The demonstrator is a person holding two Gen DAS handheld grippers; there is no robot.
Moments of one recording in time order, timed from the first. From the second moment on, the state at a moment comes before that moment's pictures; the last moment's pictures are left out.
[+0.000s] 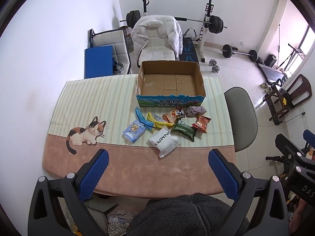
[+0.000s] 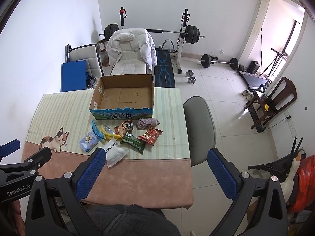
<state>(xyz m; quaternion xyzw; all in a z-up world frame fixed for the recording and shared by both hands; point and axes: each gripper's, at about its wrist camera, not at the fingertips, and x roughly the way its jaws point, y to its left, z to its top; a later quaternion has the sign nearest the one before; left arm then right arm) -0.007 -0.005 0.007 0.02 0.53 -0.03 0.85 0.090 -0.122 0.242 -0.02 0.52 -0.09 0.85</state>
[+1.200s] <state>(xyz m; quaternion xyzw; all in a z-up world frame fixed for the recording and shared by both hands) -0.006 -0.006 0.014 0.02 0.52 -0.03 0.85 0.091 -0.123 0.247 -0.02 0.52 -0.08 0.85</state>
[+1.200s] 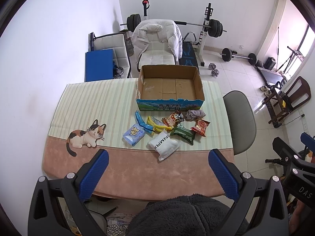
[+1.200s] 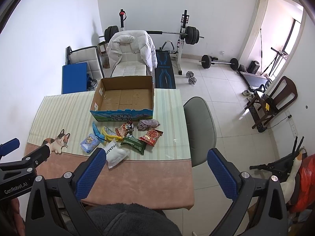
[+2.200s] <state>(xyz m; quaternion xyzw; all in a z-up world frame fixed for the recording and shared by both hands) 0.131 0.009 -0.272 0.03 0.70 -0.03 0.72 0.200 -0.146 -0.039 0.03 0.68 -0.03 0.73</state>
